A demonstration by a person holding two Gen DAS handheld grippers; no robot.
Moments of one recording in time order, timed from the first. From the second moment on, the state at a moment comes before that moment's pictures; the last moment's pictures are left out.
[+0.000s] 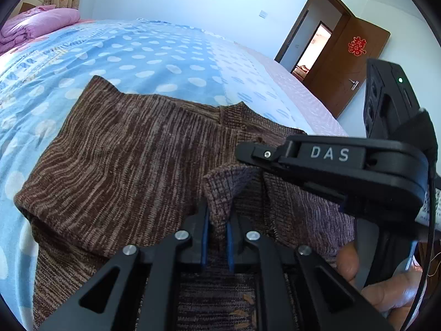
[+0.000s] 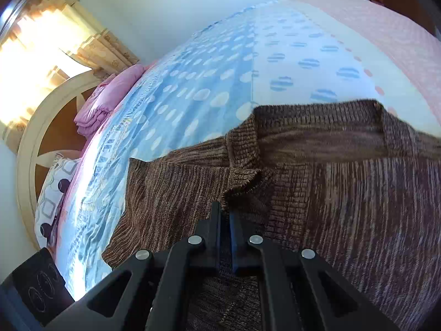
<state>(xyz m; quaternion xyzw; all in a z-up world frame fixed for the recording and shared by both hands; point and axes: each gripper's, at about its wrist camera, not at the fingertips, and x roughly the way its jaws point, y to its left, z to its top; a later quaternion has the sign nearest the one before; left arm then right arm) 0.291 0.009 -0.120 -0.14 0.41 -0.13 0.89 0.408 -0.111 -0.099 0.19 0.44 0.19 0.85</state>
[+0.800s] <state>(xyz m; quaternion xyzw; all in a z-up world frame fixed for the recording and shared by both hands) 0.267 -0.084 -0.102 -0.04 0.42 -0.19 0.89 0.367 -0.231 -0.103 0.14 0.43 0.11 0.88</state>
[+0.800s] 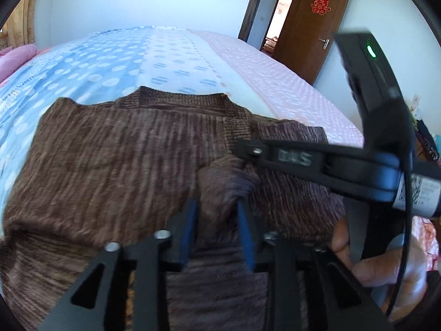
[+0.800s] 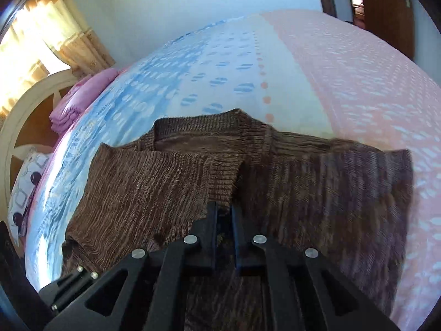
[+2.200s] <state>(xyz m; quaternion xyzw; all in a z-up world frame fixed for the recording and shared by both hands) 0.380 0.053 -0.081 -0.04 0.37 0.09 0.92 0.372 -0.167 -0.086 0.04 0.39 0.05 0.92</state>
